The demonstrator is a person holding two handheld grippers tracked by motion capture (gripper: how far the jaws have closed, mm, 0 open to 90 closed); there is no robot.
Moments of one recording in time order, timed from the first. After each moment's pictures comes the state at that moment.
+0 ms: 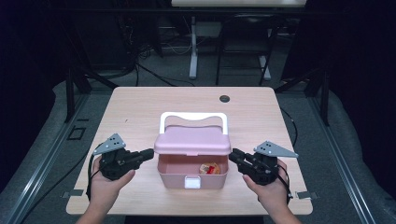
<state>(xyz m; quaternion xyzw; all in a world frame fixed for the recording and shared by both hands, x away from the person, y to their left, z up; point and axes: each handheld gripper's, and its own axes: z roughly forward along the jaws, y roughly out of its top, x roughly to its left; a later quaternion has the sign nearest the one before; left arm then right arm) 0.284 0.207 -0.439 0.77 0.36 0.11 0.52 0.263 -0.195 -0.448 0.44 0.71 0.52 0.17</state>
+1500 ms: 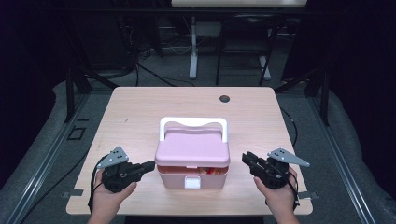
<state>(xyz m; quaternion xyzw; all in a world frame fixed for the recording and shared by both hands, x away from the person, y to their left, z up) 0.265 0.207 -0.467 0.77 0.36 0.11 0.50 0.262 -0.229 -0.481 0.50 0.67 0.51 0.19</state>
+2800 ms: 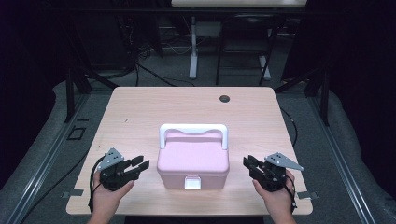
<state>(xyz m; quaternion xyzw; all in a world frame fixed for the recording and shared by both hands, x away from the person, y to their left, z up) 0.282 0.228 -0.507 0.76 0.40 0.17 0.49 0.266 -0.231 -0.510 0.51 0.68 0.49 0.22</state>
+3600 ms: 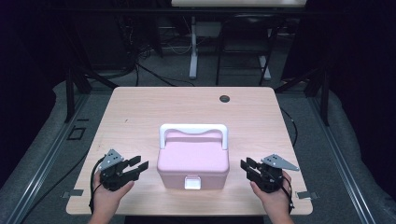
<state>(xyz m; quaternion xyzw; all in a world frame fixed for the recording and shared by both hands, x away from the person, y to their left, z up) 0.287 0.231 -0.519 0.75 0.42 0.17 0.49 0.269 -0.228 -0.523 0.50 0.69 0.48 0.22</state>
